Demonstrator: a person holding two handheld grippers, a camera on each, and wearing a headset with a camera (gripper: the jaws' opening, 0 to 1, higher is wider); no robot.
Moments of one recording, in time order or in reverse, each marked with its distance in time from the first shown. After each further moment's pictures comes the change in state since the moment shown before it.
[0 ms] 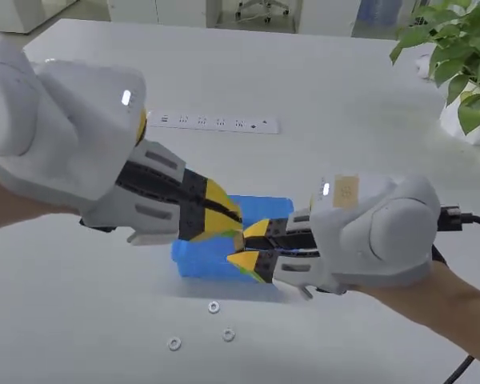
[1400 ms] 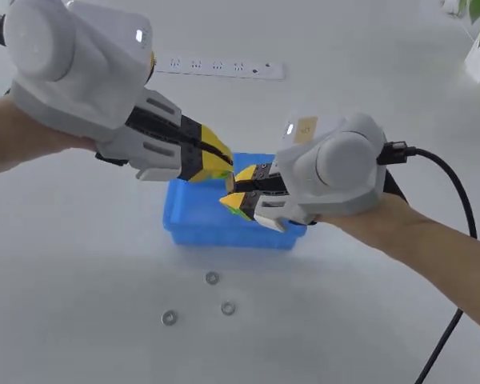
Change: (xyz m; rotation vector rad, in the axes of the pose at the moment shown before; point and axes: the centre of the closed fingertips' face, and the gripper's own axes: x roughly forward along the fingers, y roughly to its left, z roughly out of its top) left arm 0.040 0.049 -0.061 -0.133 0.045 -0.013; right arm 0.057 -0.048 -0.053 0.058 0.078 -0.004
